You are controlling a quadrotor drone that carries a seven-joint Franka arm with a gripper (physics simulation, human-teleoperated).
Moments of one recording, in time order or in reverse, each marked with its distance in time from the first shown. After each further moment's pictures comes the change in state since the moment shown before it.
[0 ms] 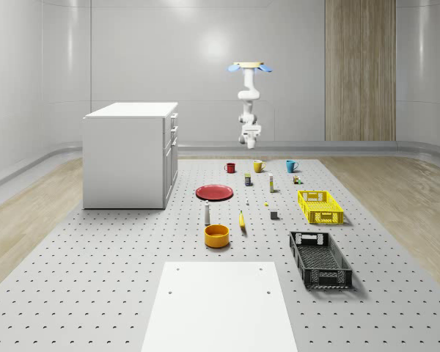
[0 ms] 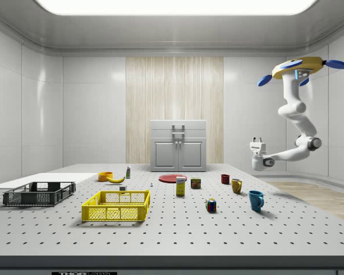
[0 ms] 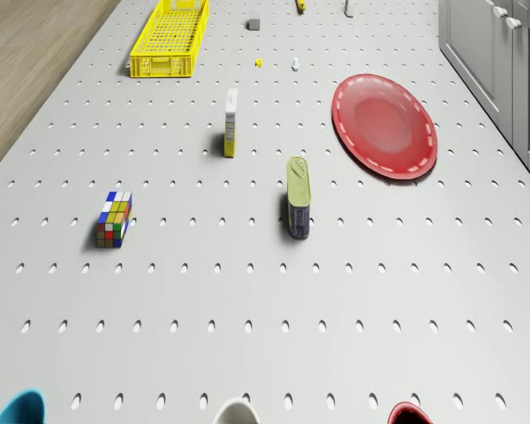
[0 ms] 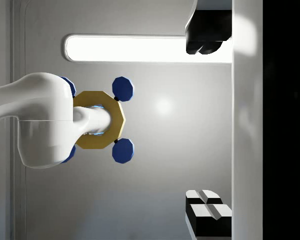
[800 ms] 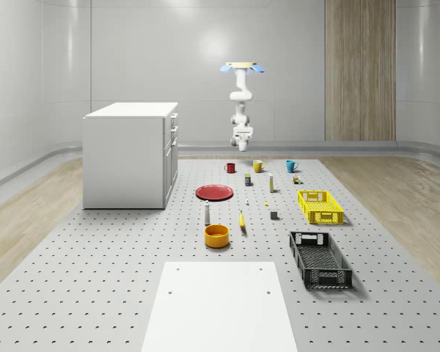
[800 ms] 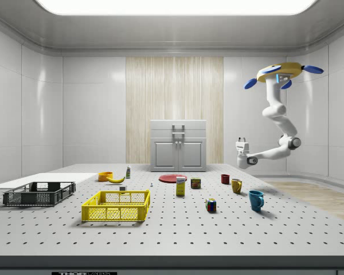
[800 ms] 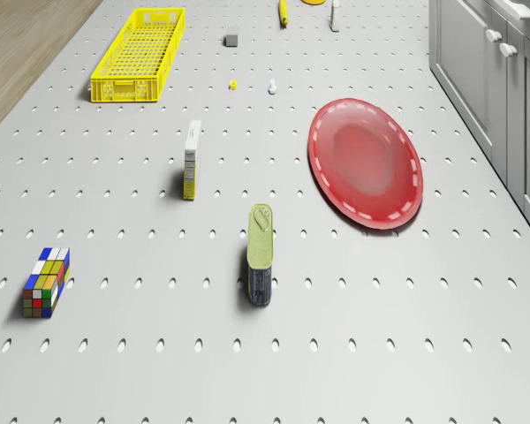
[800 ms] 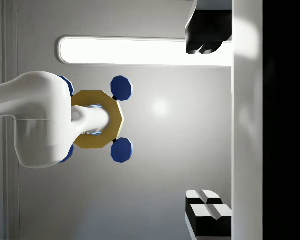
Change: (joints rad) arm -0.002 -0.008 0.005 -0.007 -0.005 0.011 0.000
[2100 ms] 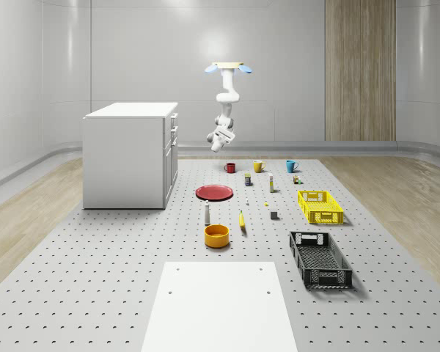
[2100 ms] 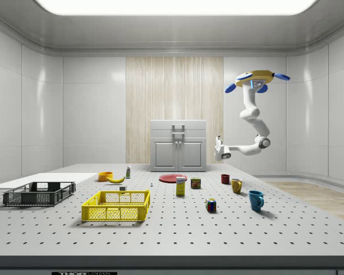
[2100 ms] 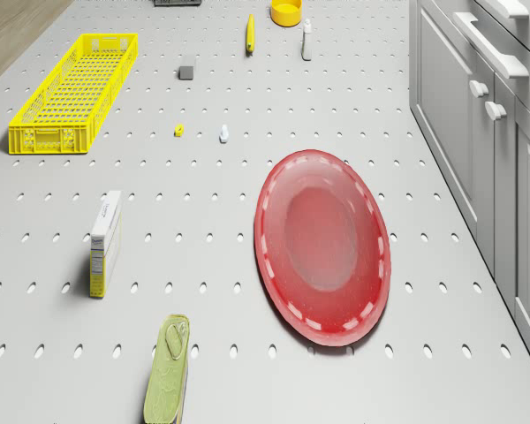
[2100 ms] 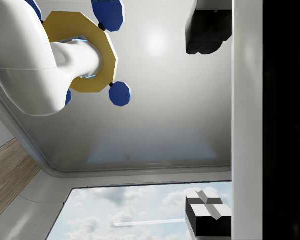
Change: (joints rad) arm -0.104 -0.032 0.325 -0.096 -0.463 0.031 0.066
